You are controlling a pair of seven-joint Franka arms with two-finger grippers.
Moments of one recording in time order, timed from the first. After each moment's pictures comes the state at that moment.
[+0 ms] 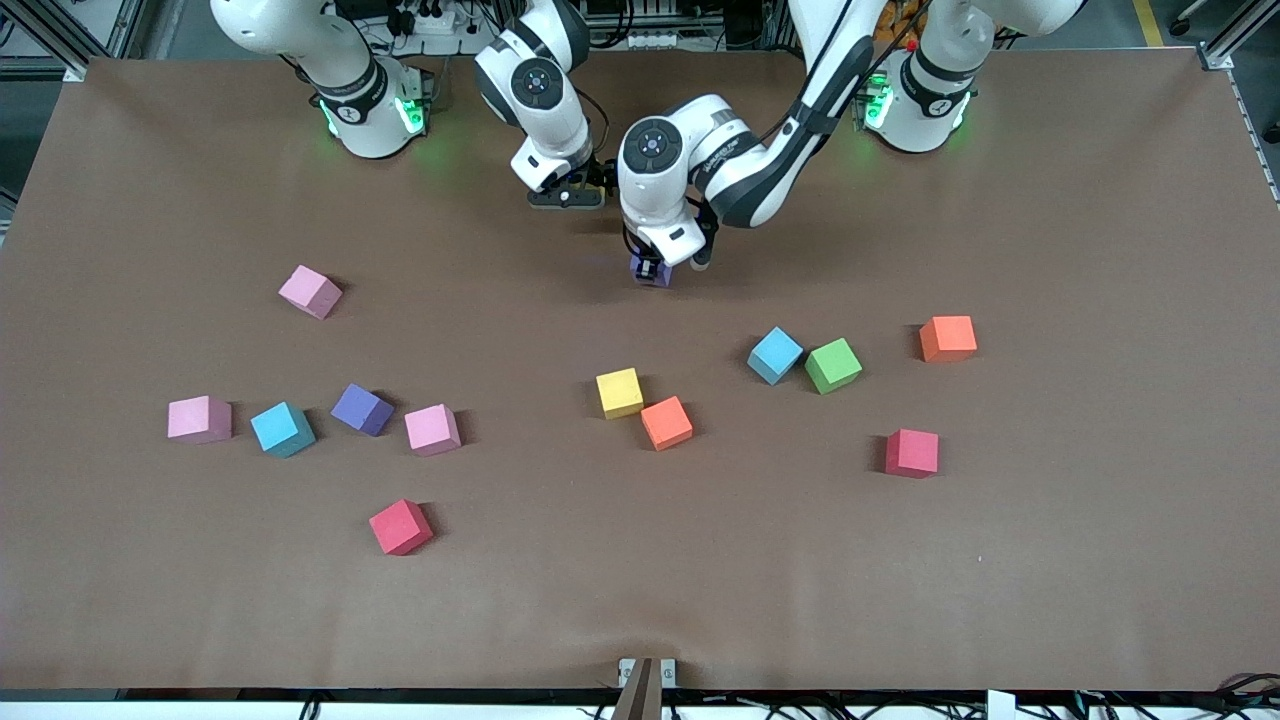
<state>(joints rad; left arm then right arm) -0.81 0.47 -0.19 -1.94 -0.03 2.36 -2.33 1.14 0.21 -0.01 -2.52 0.47 2.69 0.77</state>
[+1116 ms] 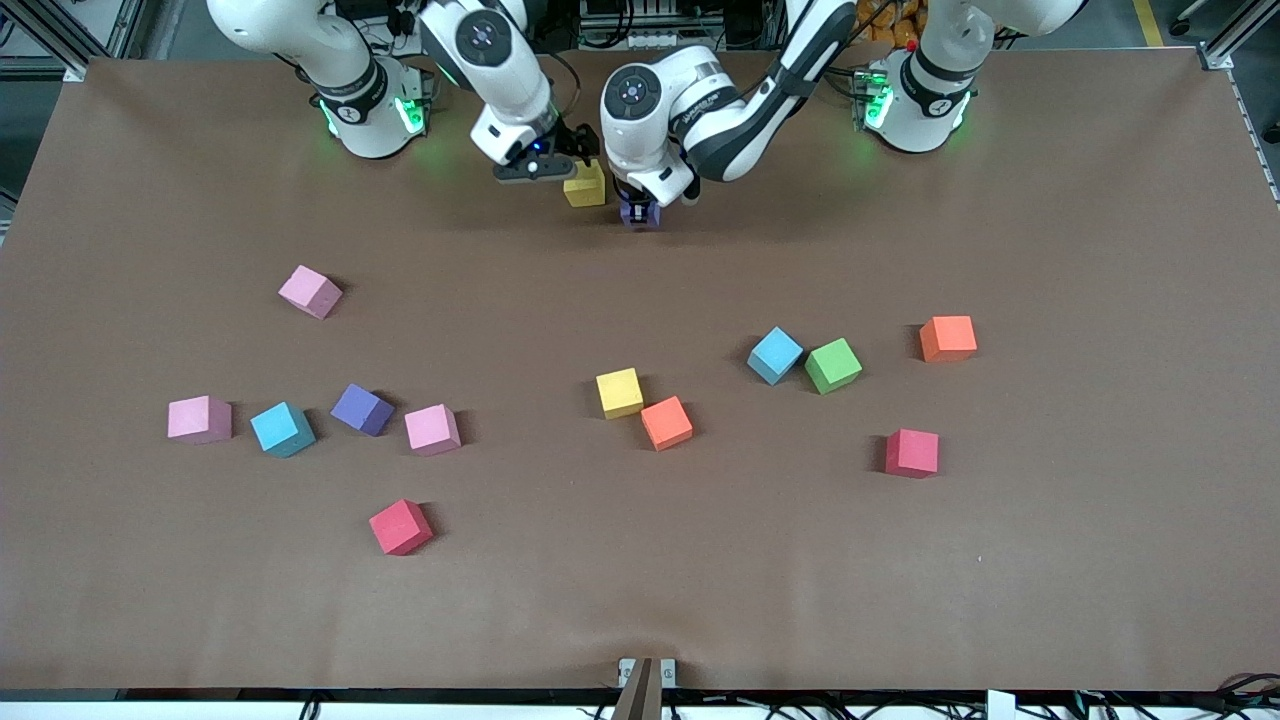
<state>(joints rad) -0.81 0.43 -0.34 -2.03 -0.07 2.35 -2.66 1.03 -0.17 -0.01 -2.64 0.39 2.45 0.71</state>
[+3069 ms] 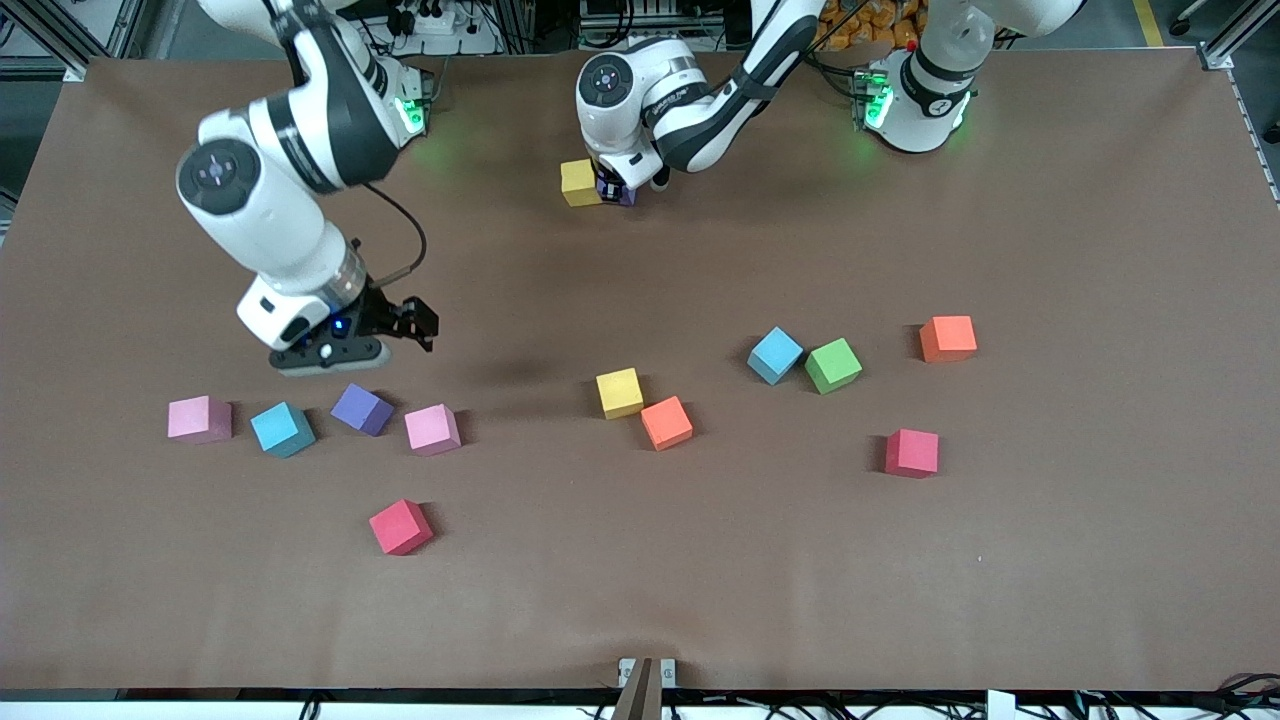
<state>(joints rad) -0.84 0.53 -0.42 -1.97 -0.07 2.40 -2.59 0.33 0.14 -0.02 -2.00 0.03 2.24 0.16</state>
